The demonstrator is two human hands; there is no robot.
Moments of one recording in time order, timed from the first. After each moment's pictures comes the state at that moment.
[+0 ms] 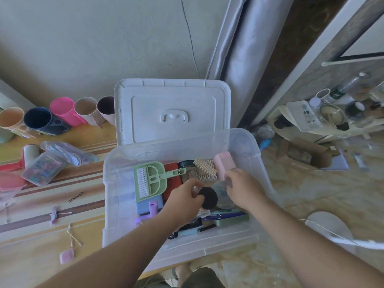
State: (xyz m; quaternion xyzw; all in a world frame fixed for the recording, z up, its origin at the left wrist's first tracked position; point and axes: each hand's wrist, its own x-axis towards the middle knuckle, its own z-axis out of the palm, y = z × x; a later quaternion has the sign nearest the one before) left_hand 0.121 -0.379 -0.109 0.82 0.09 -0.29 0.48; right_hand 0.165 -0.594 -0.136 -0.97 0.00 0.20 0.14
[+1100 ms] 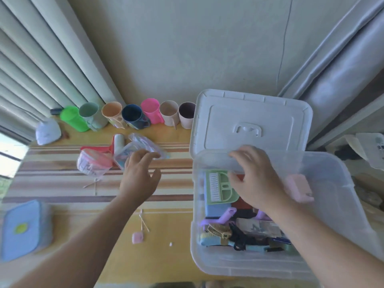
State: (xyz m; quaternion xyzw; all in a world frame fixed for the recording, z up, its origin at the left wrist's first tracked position) left_hand 0.106 -0.072 -0.093 0.95 0.17 0.04 0.26; right_hand 0.182 -0.386 -0.061 -0.93 -0.26 -0.05 0.24
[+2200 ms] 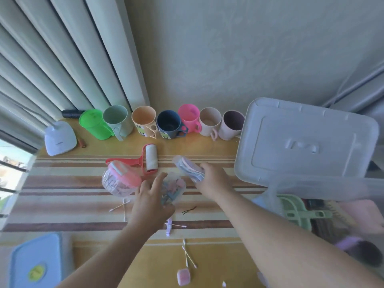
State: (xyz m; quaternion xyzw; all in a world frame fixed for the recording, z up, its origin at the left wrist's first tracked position) left_hand 0.098 0.084 -0.175 0.93 0.19 -0.09 0.31; right_hand 0.226 -0.093 -0.174 -0.95 -0.10 0.24 0.20
